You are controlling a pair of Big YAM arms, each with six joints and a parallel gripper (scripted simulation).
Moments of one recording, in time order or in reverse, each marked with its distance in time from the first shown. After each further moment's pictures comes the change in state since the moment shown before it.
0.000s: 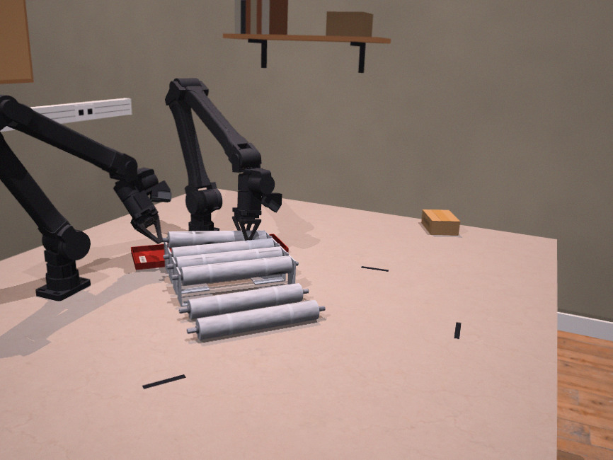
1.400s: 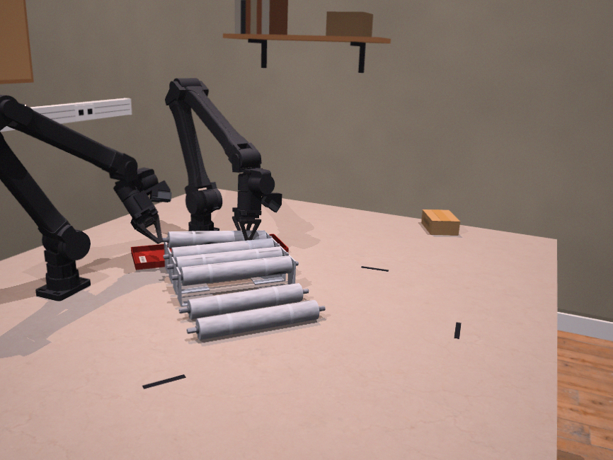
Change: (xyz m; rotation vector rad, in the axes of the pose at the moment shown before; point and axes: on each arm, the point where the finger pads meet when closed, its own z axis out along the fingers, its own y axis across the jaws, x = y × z) left arm 0.000 0.000 0.000 0.000 0.000 0.000; right arm 0.000 0.000 0.000 0.000 0.001 -0.001
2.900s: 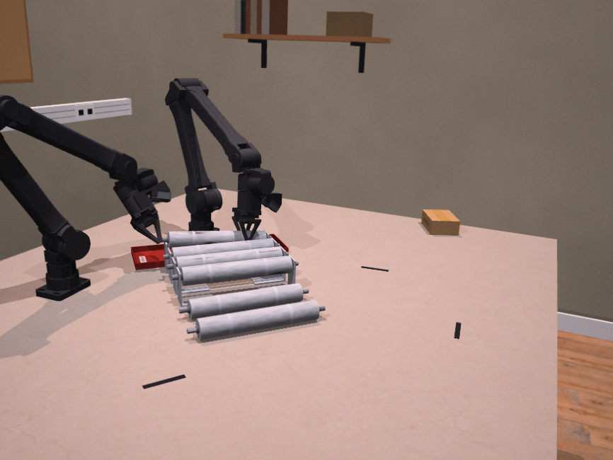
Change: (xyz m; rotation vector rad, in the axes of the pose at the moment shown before) left arm 0.000 0.000 0.000 0.000 0.002 0.000; right arm 0.001 0.000 0.000 0.002 0.001 -0.004
